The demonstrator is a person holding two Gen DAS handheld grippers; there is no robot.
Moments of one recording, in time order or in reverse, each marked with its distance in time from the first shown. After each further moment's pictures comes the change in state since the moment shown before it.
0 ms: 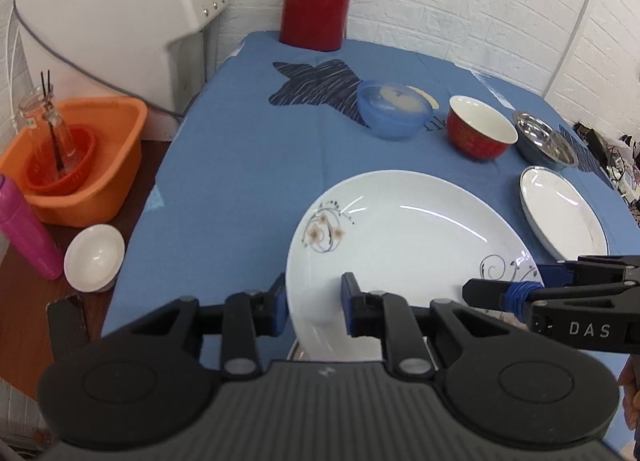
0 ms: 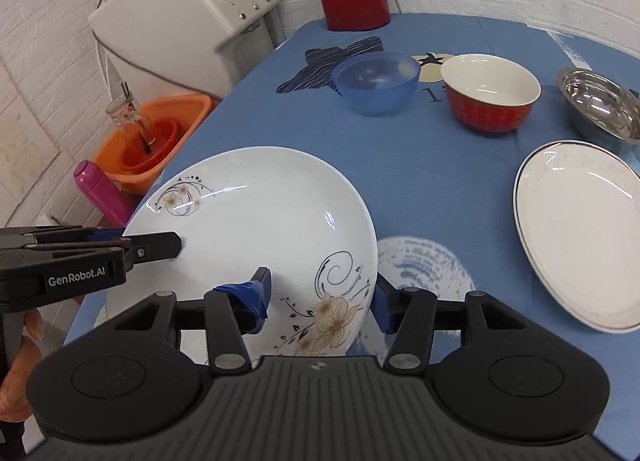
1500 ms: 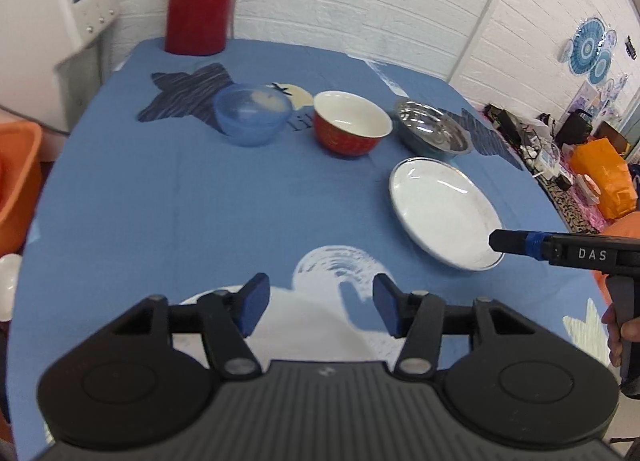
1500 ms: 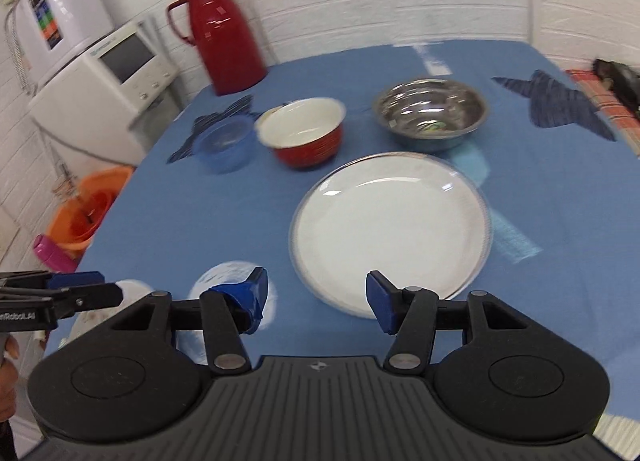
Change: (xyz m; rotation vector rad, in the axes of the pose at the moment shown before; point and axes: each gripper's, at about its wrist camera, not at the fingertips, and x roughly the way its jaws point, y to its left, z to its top) left arm 0.010 -0.091 0.033 0.082 0.036 -0.268; right arm -0.086 -0.134 -0.010 0.190 -0.140 -0.165
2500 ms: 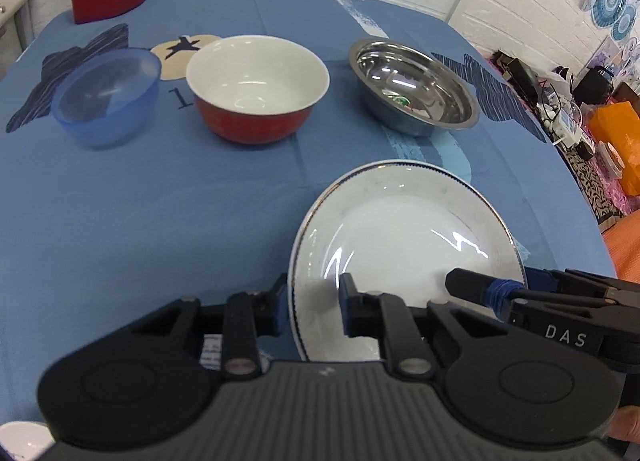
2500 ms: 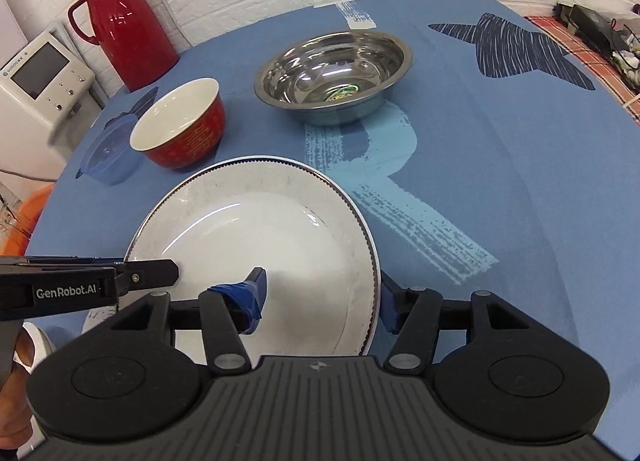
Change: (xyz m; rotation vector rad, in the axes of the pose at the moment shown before) left arm 0.145 -0.075 0.049 0.029 0.165 0.039; right arm 0.065 -0.060 0.005 0.118 0.083 -0.065
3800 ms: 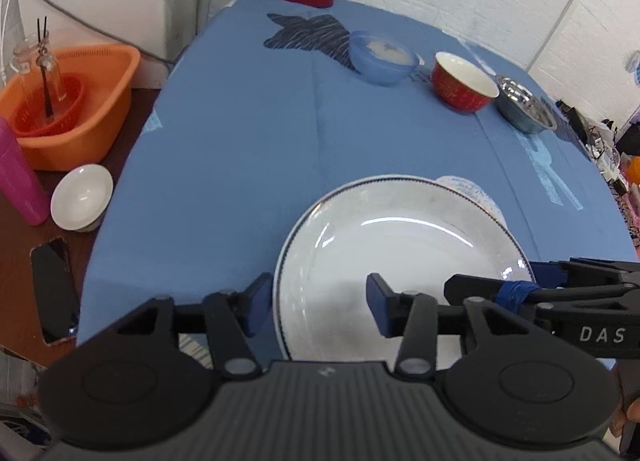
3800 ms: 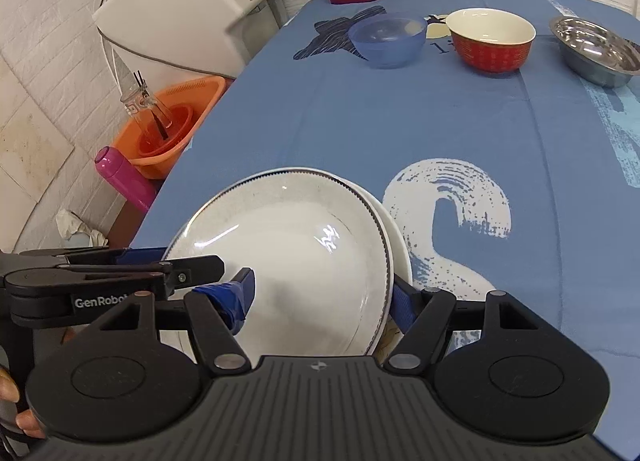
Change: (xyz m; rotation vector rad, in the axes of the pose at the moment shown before) left arm -0.166 0.164 -0.158 -0.163 -0.122 0.127; right arm -0.039 0.210 -0.103 -0.232 0.104 0.228
